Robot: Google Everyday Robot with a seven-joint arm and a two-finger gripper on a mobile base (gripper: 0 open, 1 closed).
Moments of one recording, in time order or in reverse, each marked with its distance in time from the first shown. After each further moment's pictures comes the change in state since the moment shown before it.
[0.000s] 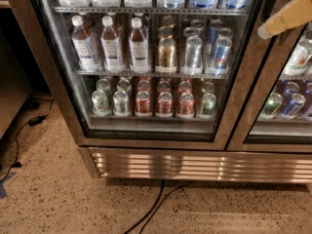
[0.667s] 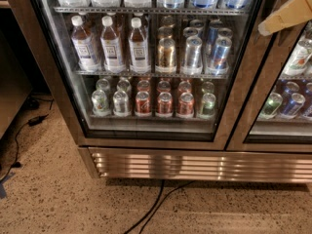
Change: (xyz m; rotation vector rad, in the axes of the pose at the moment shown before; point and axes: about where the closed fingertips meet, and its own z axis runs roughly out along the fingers) arm -0.005 0.007 0.003 0.000 0.000 0.000
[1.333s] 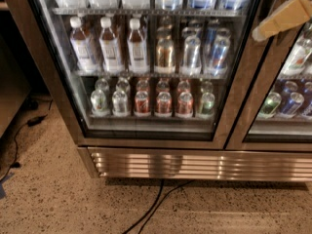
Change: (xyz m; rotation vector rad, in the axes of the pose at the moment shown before) arm -0.006 0.018 0.022 -0.217 -0.036 -0.102
